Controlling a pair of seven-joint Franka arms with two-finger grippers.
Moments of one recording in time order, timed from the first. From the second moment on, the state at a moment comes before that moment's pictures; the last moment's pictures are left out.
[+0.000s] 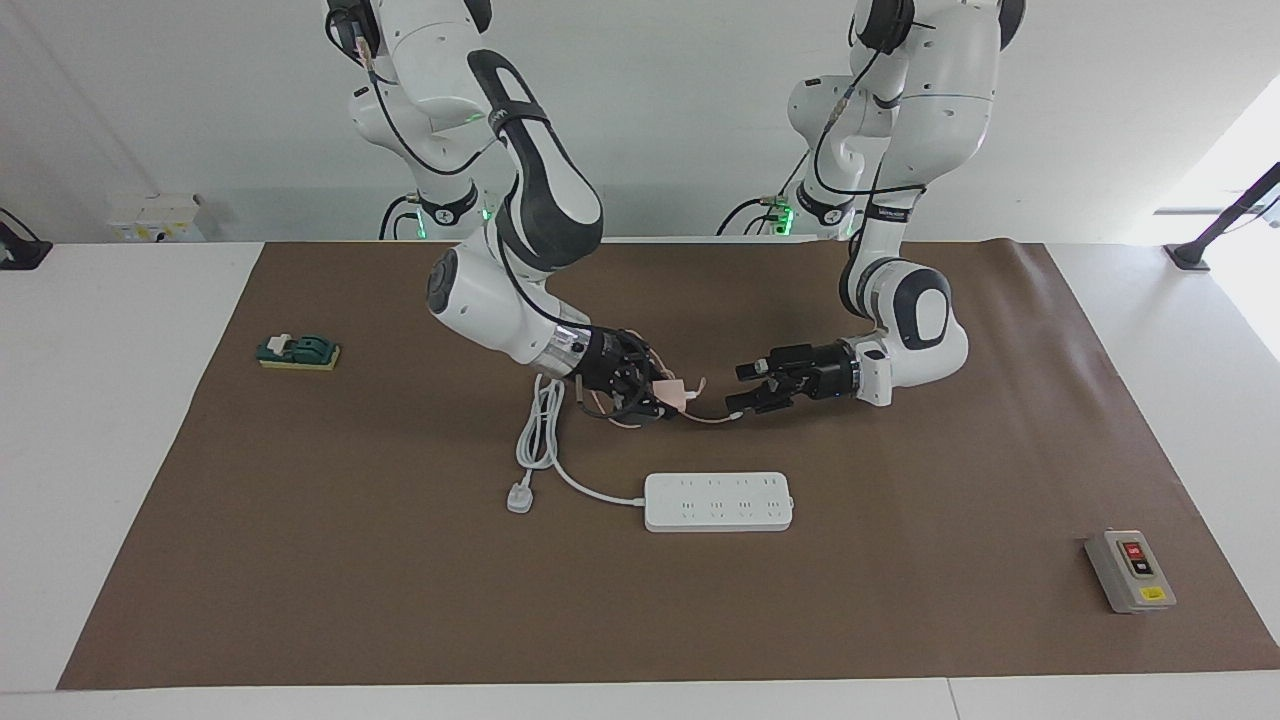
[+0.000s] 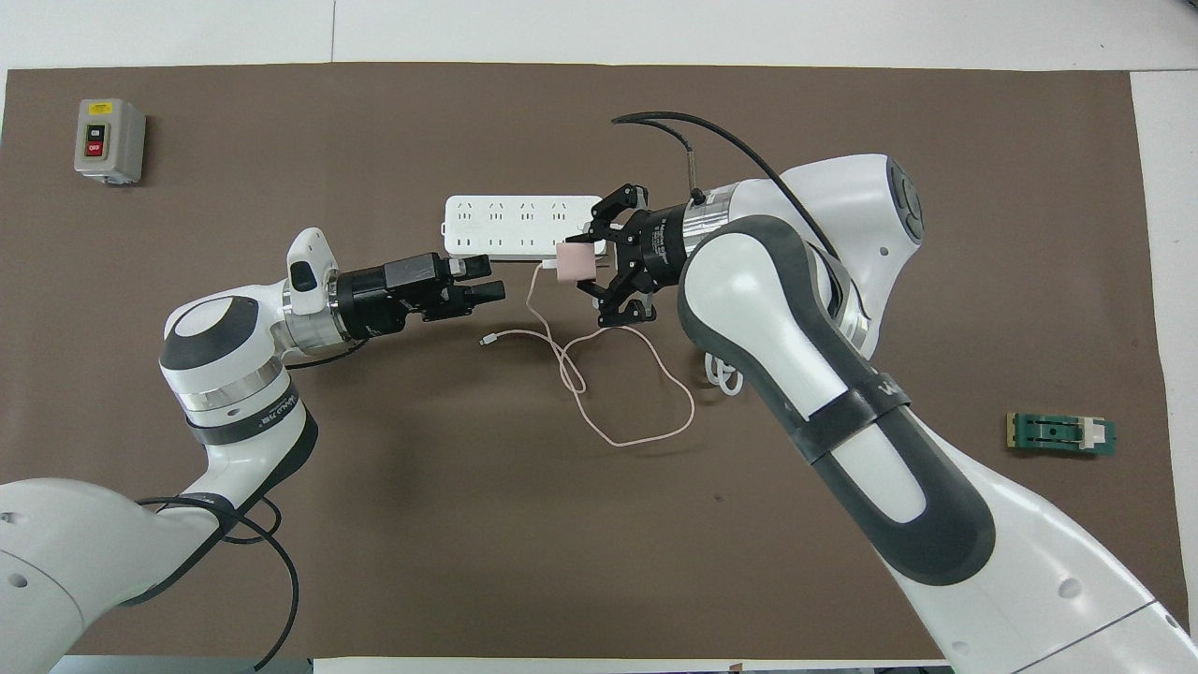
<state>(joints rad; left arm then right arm) -0.10 0.35 -0.08 -2.10 -1.79 1.77 0.83 0.46 0.41 -0.03 -1.67 1.00 2.26 1.31</state>
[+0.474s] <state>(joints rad) -0.10 0.35 -0.08 -2.10 -1.79 1.77 0.83 0.54 0.52 -0.03 -1.55 1.00 2.31 1.41</state>
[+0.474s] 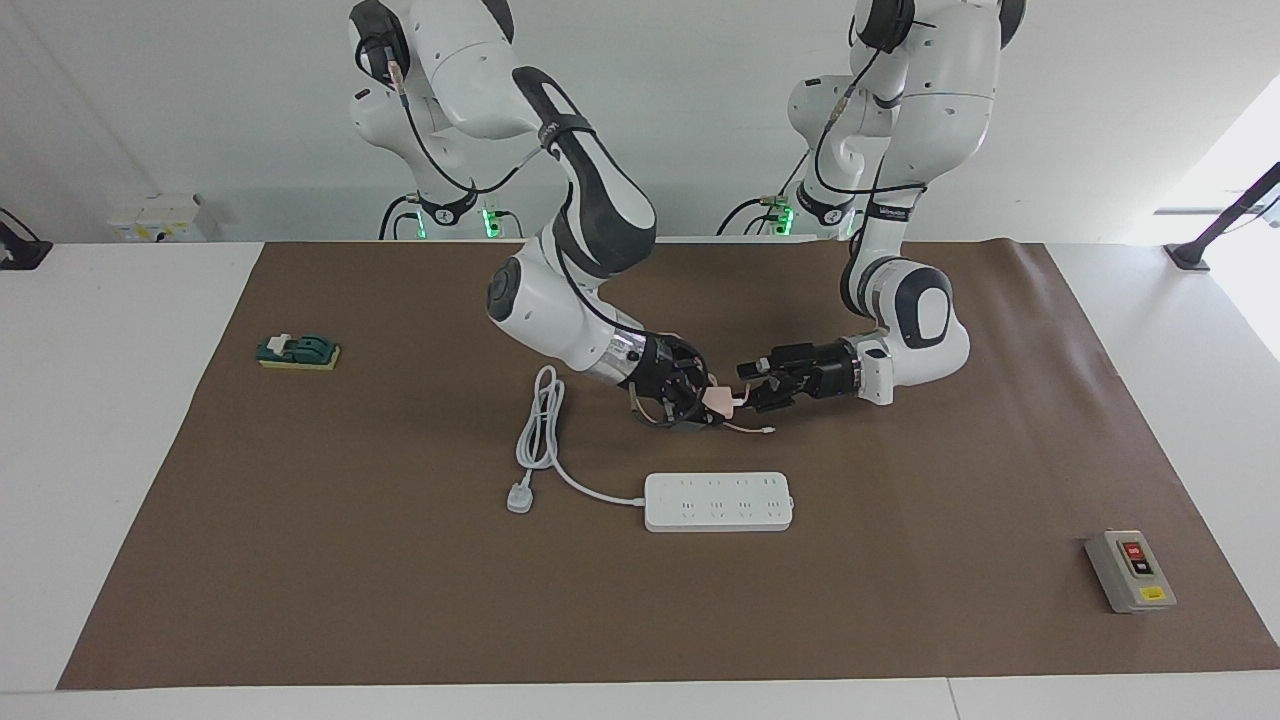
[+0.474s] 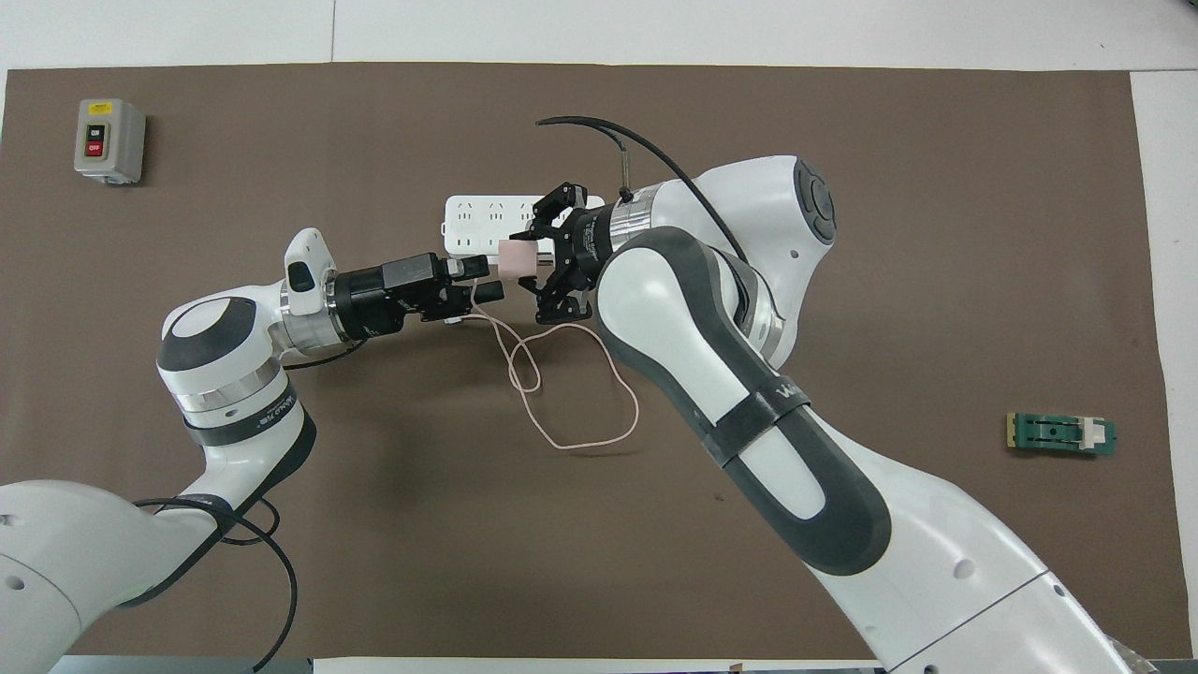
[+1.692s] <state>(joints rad) -0.08 0.37 -0.07 -2.08 -1.76 1.76 0.85 0.58 0.53 -0.03 -1.54 1.00 2.35 1.42</state>
